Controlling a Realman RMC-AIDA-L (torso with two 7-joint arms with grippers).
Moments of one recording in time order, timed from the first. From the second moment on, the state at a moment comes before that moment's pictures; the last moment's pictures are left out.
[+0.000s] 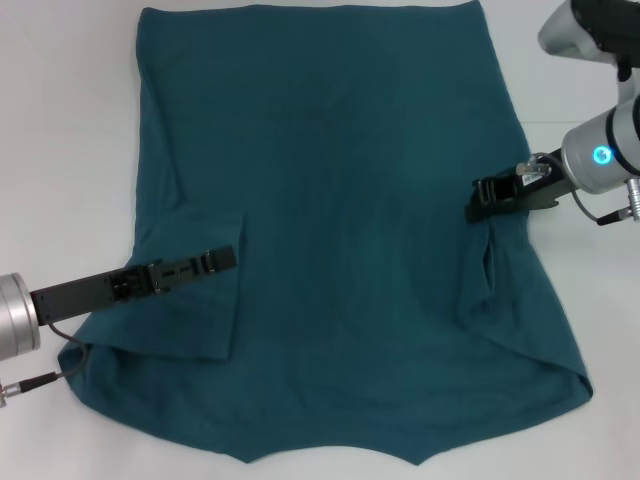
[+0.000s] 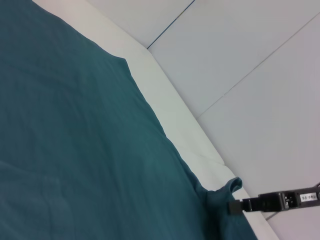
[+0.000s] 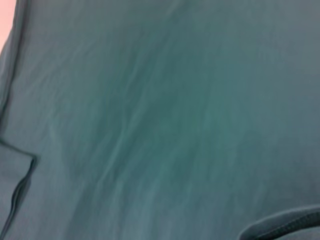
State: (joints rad) left arm -0.44 -2.16 0.58 0.79 2.01 1.49 -2.01; right arm 0.98 2.03 -0.79 -0.61 -2.73 -1.13 2.67
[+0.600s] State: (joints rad) left arm -0.43 -2.16 0.57 0.79 2.01 1.48 -2.02; right arm 0.95 2.02 -0.80 -0.61 -2.57 -1.14 2.60
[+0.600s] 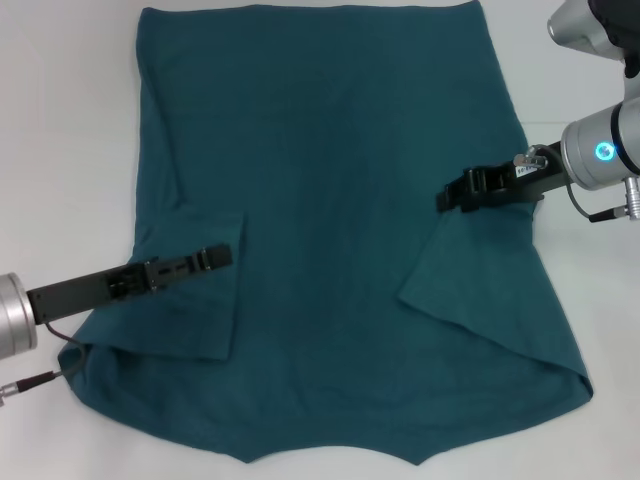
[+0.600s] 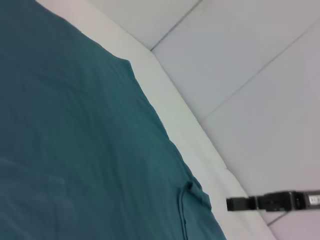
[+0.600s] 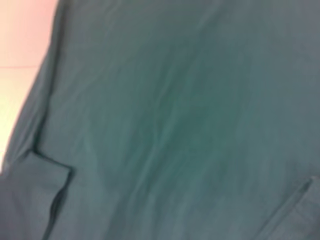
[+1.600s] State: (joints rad) left arm -0.39 -2.07 0.32 0.86 2.28 1.60 -2.51; right arm 0.81 1.93 -0.80 -0.66 -2.38 -1.31 2.52
